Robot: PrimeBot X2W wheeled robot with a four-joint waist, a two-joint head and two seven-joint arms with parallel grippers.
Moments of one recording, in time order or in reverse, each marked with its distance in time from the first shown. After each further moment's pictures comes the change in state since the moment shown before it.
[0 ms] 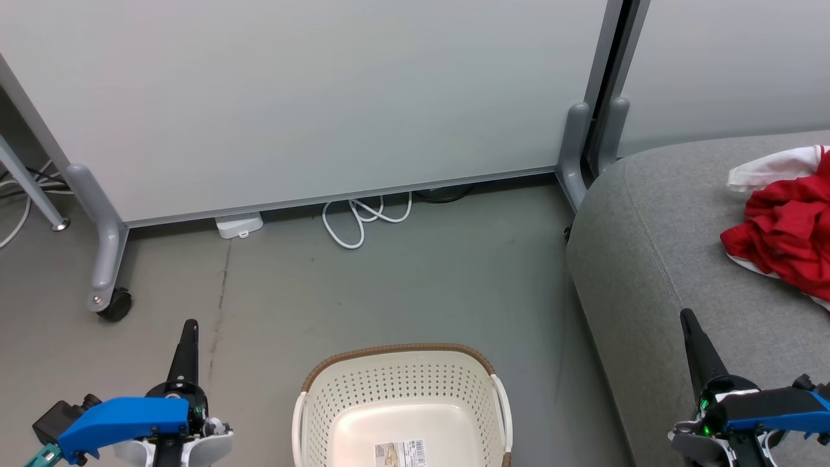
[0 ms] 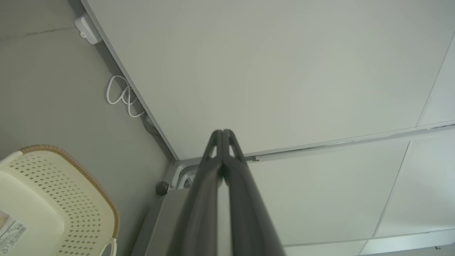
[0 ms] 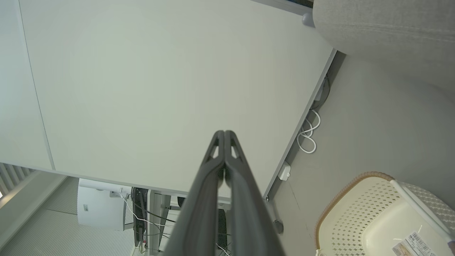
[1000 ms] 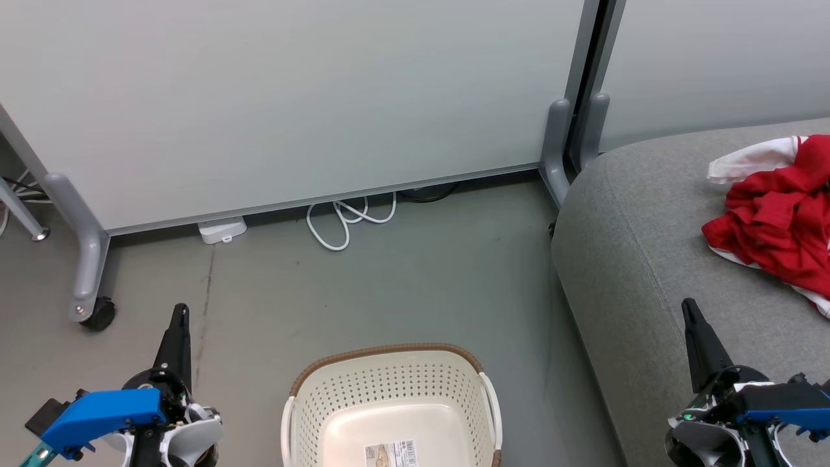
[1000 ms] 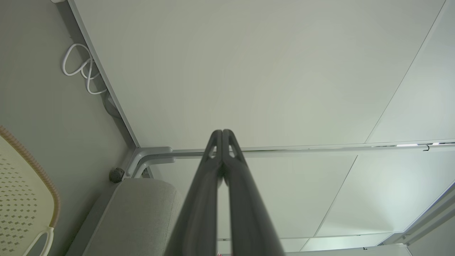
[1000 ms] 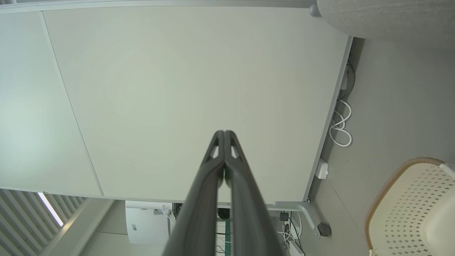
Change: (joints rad) left arm -0.015 -0.008 0.041 -0.039 -0.191 0.000 0.058; right arm -0.021 -0.003 -0.002 0.001 0.221 0.000 0.033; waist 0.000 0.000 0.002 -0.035
